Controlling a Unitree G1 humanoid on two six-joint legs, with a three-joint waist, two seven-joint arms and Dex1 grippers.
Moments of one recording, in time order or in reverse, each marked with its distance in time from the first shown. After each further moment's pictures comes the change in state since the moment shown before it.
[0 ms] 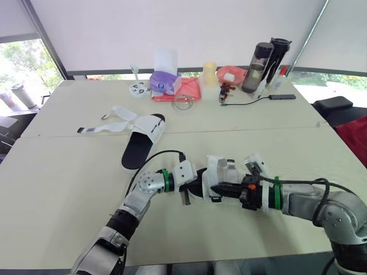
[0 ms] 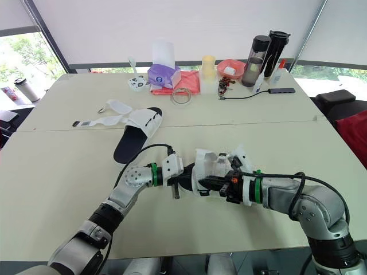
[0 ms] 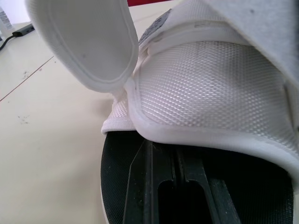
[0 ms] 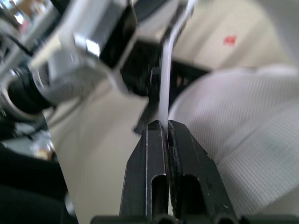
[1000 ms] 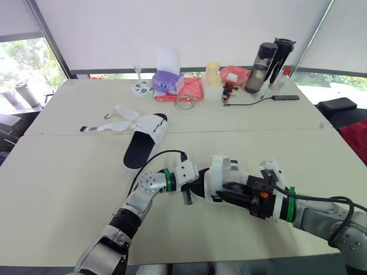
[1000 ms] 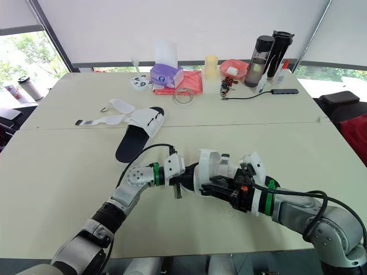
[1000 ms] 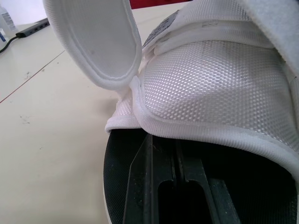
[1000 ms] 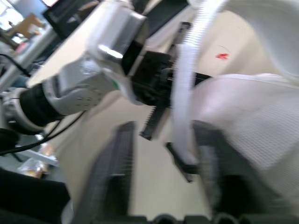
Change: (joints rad) left arm -0.016 -0.023 0.002 0.040 0.001 -0.023 -0.005; right arm 0.174 0.016 -0.136 -0.108 0.096 -0.114 -0.018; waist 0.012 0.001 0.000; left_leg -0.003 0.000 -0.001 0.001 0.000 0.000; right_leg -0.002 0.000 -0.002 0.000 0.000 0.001
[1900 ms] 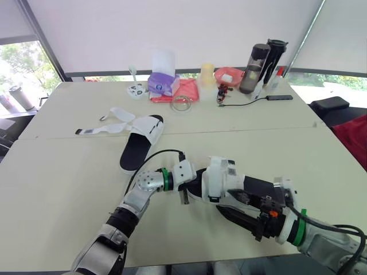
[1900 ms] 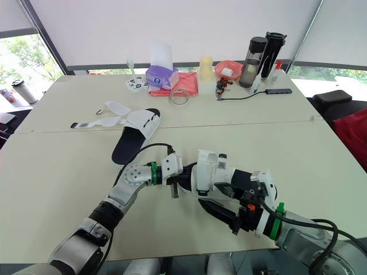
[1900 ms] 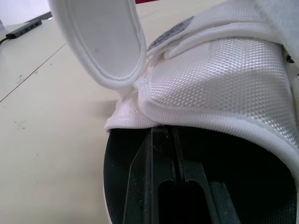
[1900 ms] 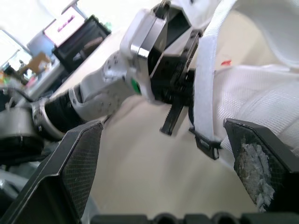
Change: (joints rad) left arm -0.008 0.030 0.000 -0.006 0.000 0.007 -0.024; right arm 0.283 0.069 -0.061 -0.085 0.063 -0.232 -0.034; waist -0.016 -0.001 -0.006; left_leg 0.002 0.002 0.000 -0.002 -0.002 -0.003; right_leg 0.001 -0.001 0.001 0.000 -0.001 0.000
